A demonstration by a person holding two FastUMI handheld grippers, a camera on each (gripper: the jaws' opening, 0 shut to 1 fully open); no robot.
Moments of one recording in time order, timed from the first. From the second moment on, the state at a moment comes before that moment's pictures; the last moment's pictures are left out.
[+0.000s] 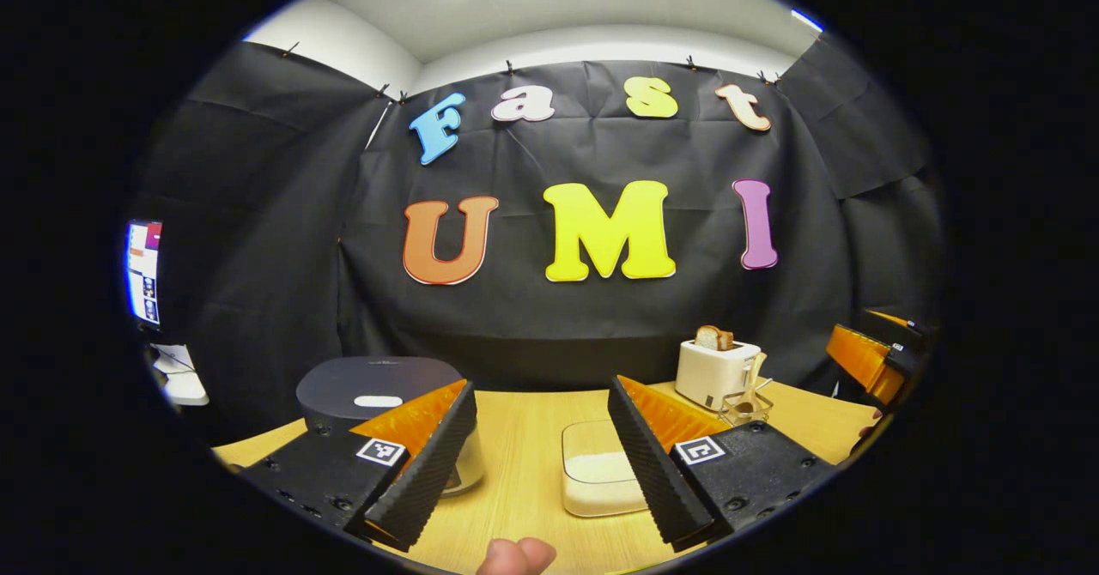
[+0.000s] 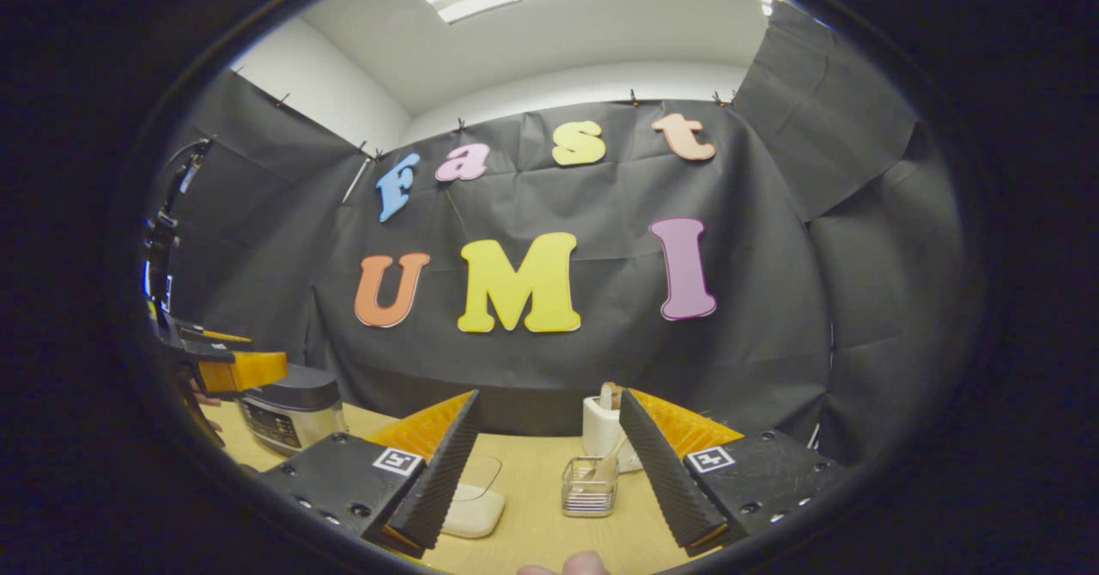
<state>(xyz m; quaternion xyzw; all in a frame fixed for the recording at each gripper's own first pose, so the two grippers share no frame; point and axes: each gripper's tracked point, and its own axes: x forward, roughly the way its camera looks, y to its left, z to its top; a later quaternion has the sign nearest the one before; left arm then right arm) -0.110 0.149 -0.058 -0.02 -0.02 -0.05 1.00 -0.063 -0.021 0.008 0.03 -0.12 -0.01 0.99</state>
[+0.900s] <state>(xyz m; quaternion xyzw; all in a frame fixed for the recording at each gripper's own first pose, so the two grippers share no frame) -0.142 0.169 -0.055 0.00 -0.05 -0.04 1.00 -0.084 0.009 0.008 0.03 -0.10 -0.01 0.99</state>
